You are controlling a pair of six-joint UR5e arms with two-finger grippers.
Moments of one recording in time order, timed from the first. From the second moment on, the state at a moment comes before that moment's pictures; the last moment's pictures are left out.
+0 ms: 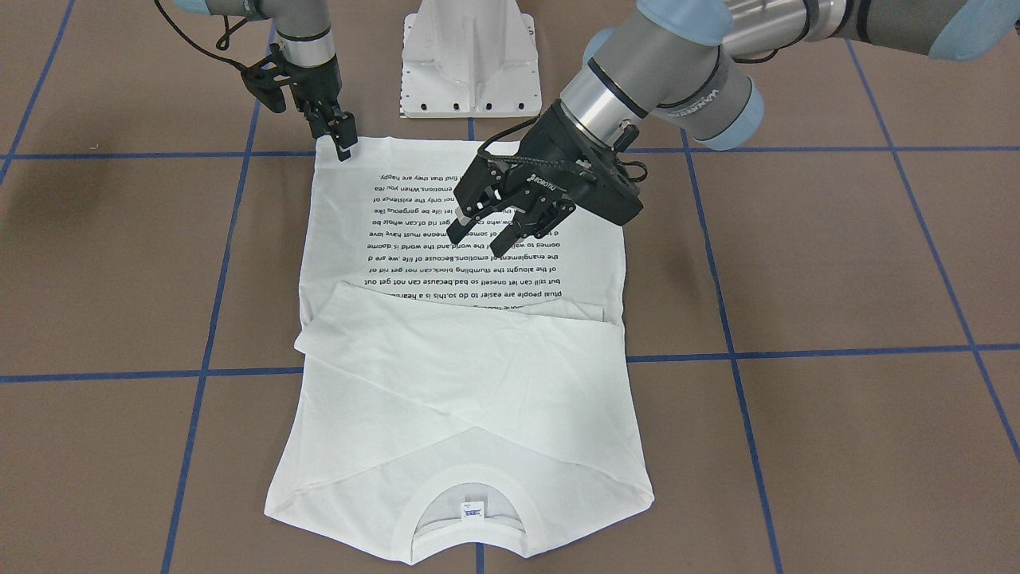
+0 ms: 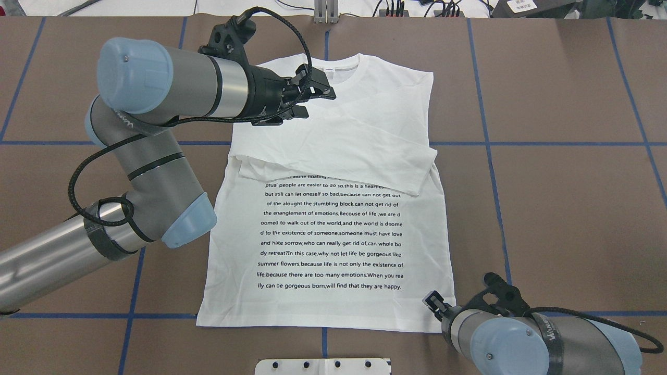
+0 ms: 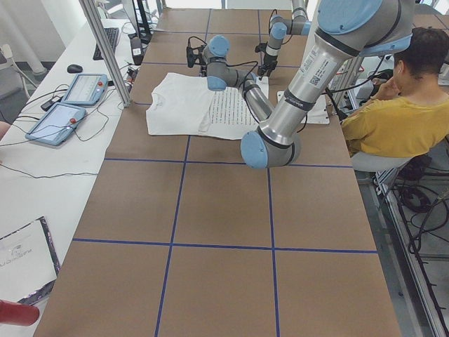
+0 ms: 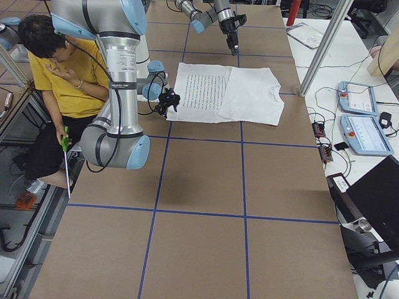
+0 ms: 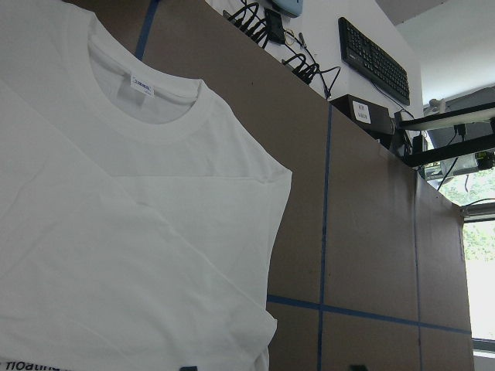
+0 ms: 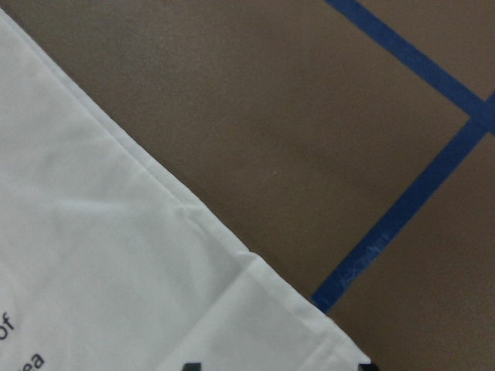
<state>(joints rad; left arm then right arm) -0.69 -2.25 -1.65 -2.35 -1.88 -1.65 0.07 -1.49 2.12 -1.48 1.47 2.37</state>
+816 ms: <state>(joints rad) -0.69 -2.24 -1.65 -2.35 -1.86 -1.65 0.05 -1.51 2.12 -1.48 1.48 2.41</state>
